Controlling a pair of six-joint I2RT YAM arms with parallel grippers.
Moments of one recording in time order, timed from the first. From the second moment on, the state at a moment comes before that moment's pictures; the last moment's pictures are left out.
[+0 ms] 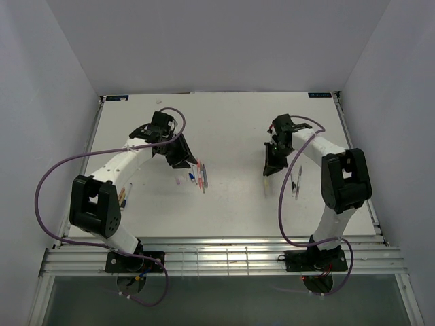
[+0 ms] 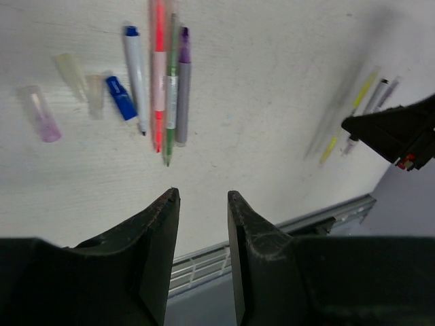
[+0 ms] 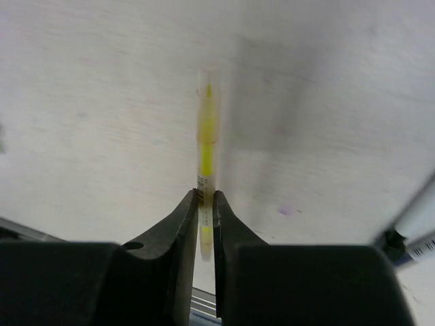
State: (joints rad) left arm -0.33 1.58 1.22 -0.71 0.30 -0.71; right arm 0.30 1.81 1.23 -0.79 -0.22 0.26
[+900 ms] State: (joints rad) left arm -0.40 1.61 1.13 -0.45 0.64 -0.77; right arm 0.52 1.93 1.43 -0.37 -0.77 0.78
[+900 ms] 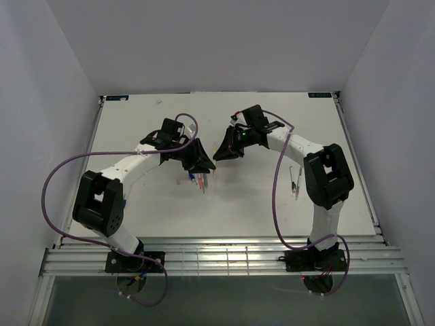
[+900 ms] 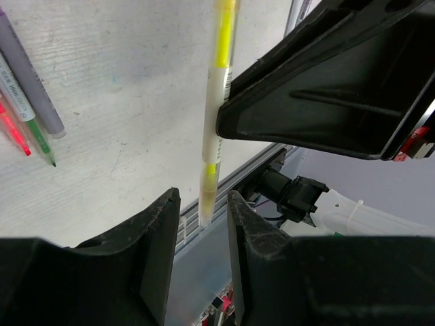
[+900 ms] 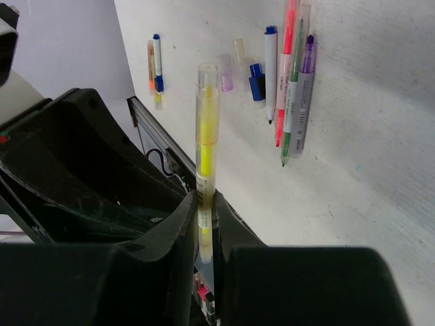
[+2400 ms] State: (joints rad) left arm -0.47 1.62 1.09 -0.49 0.63 -0.78; right arm 0.58 1.95 1.40 -0.30 -0.88 0.76
